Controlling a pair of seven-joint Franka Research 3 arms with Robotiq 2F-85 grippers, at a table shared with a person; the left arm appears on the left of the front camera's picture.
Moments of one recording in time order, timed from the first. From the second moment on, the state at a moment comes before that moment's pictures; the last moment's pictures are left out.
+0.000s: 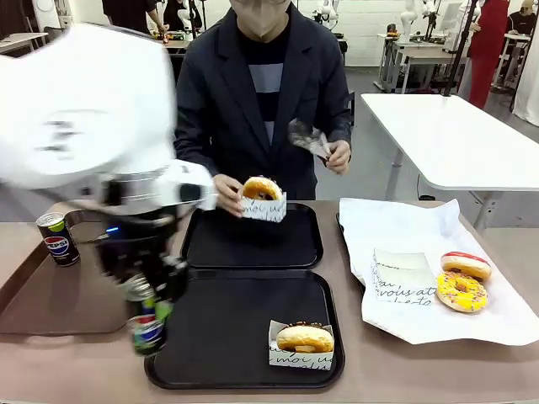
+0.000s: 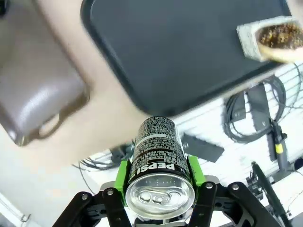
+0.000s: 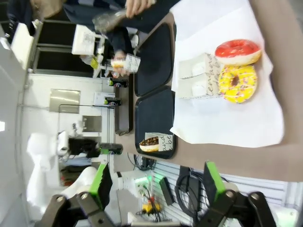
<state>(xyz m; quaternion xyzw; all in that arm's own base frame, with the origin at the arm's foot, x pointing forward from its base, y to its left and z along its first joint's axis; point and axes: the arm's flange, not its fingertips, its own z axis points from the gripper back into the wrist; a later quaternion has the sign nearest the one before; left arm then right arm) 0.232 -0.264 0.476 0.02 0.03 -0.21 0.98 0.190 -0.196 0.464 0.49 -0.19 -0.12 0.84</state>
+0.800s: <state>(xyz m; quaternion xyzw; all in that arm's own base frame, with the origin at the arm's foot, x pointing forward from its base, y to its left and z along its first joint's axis) 0.191 -0.215 0.492 0.02 -0.01 -0.18 0.98 0.190 -0.196 0.464 0.49 -0.19 -0.12 0.84</state>
